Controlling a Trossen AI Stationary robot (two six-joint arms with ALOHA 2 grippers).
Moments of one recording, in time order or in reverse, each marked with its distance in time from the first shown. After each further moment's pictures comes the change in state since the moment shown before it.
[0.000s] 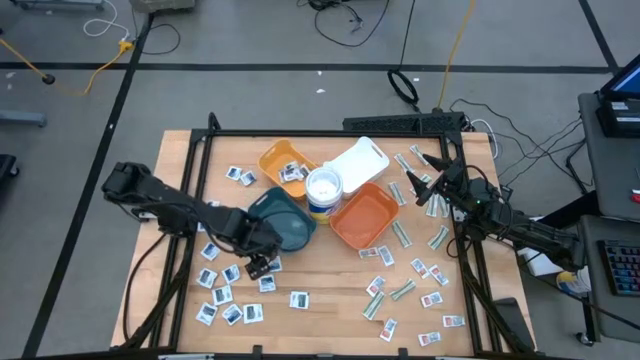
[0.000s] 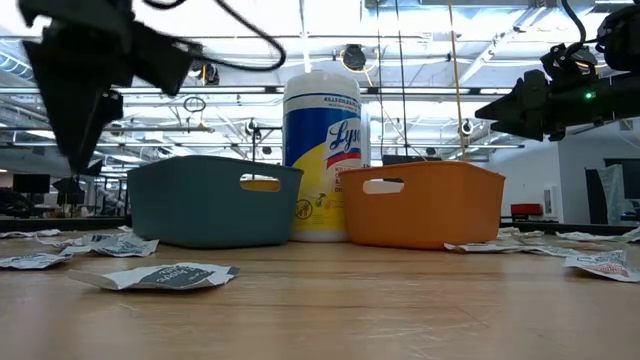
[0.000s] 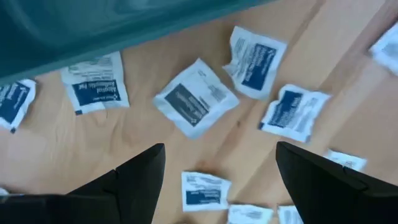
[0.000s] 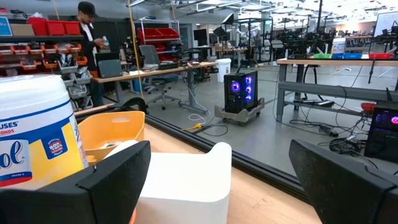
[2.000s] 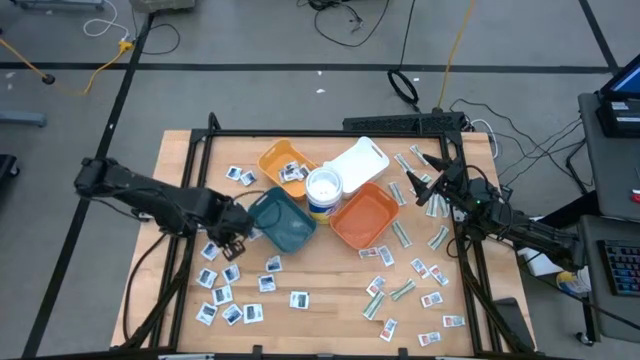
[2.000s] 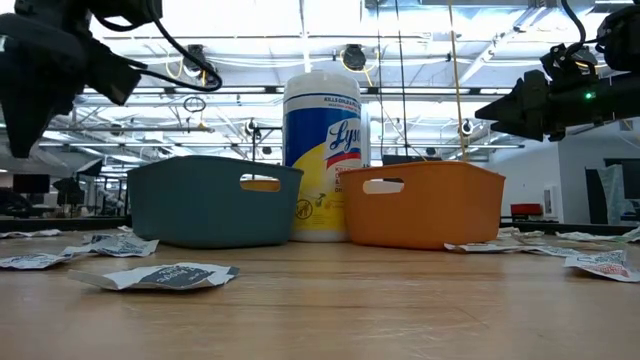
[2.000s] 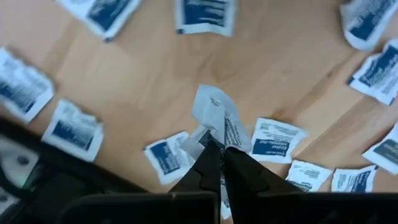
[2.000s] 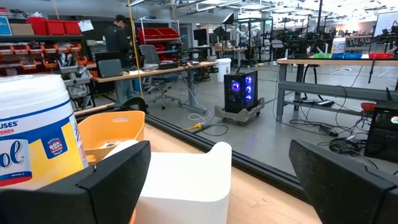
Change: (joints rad) left arm 0.121 -0.325 -0.199 -0.181 0.038 -0.052; right arm 0.000 0.001 0.000 0.000 0.000 0.000
